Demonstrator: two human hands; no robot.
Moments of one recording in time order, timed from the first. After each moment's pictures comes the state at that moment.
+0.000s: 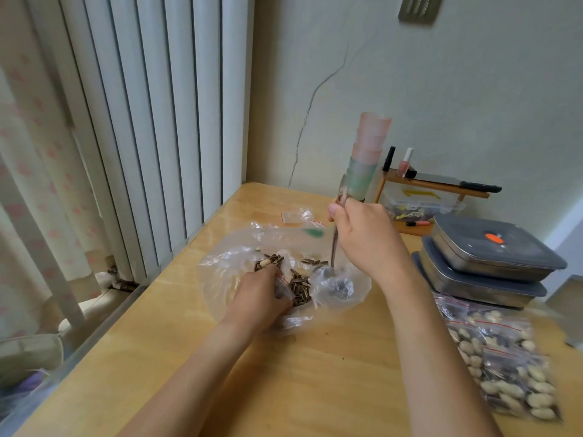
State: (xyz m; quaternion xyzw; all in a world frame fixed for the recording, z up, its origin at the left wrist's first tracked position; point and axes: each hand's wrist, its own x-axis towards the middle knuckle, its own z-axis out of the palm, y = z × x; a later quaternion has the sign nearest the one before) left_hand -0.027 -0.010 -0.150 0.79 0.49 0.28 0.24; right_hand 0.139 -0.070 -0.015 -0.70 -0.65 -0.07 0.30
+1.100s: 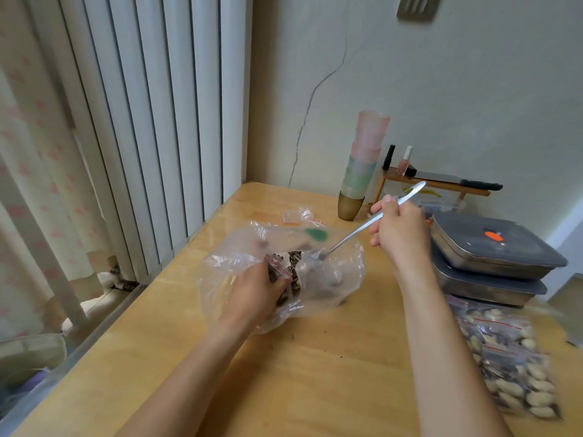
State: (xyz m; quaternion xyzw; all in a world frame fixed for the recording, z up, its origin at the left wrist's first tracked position) left_hand -0.024 -0.018 -0.131 0.74 0.54 0.30 0.27; right_hand 0.181 -0.064 -0.027 -0.75 -0.40 0.05 0.53
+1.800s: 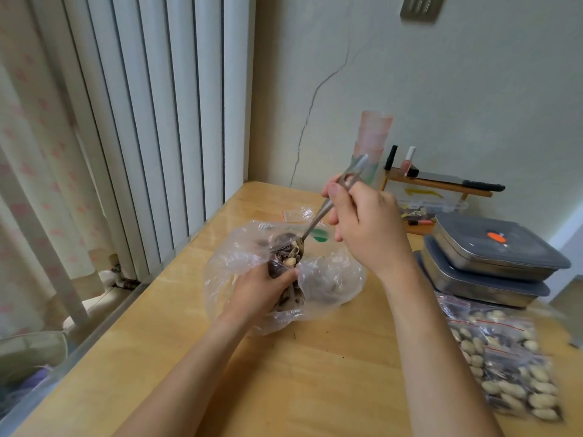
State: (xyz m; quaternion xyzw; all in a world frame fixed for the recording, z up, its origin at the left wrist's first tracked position) left_hand -0.024 -0.017 -0.126 0.71 0.53 0.29 0.36; right_hand 0.134 -0.074 -0.009 -0.60 -0.66 -0.05 0.45
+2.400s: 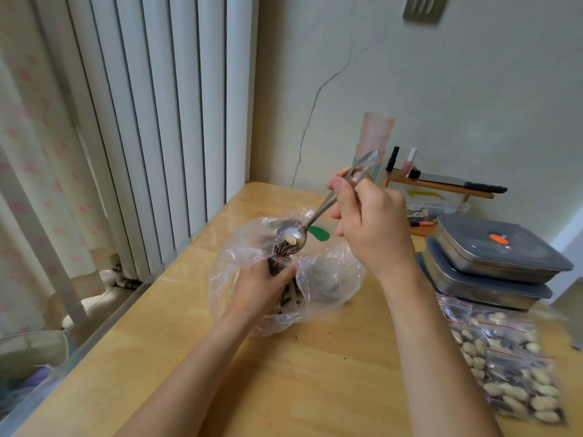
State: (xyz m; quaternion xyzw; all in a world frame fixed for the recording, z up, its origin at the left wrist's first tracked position) left_hand -0.023 -0.010 -0.132 0.71 0.53 0.33 0.32; right_hand 0.129 -0.076 -0.008 -0.54 -0.67 -0.15 0.48
